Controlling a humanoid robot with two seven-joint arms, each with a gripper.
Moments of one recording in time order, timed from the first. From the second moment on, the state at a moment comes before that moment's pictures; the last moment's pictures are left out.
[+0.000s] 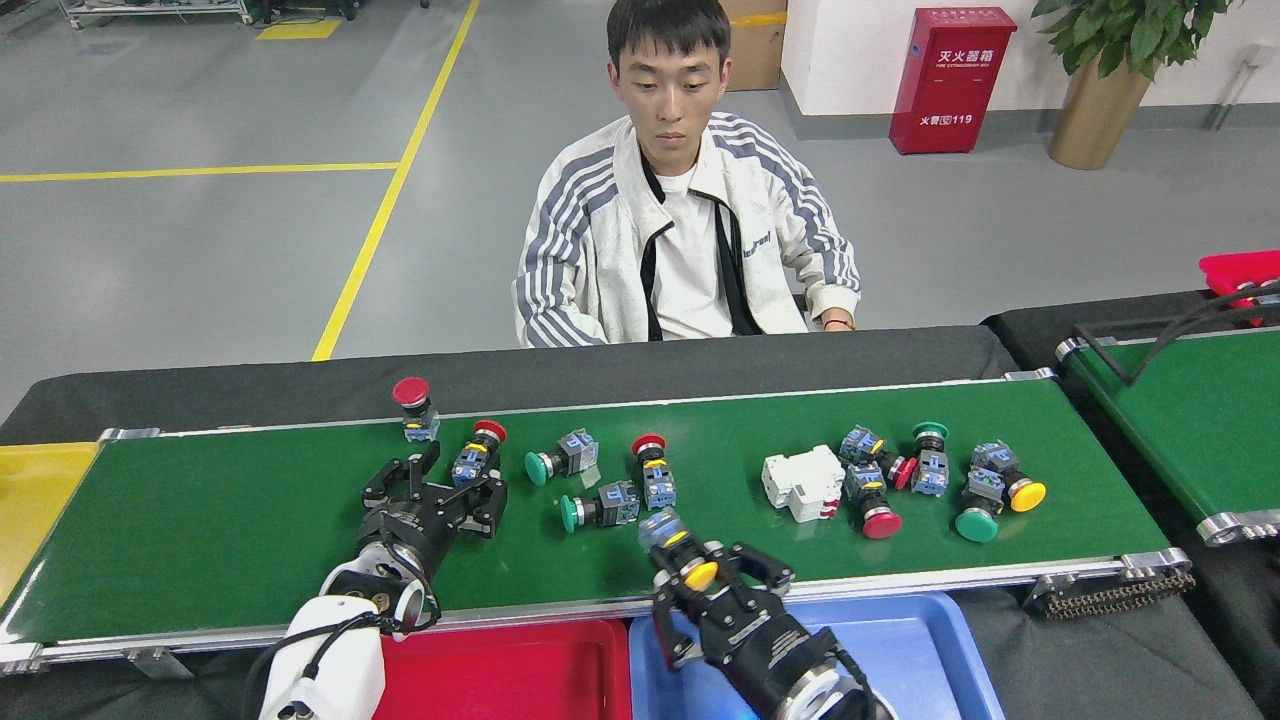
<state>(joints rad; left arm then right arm) -0.45 0.05 -0.09 -0.92 -1.58 -0.16 -0.04 -0.06 0.07 0.49 -1.57 1.38 -0.41 0.15</state>
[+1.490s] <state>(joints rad) 0.30 0.03 0.45 -1.73 -1.45 -0.55 -0.04 0.12 0.10 0.01 -1.64 1.47 -0.06 0.05</state>
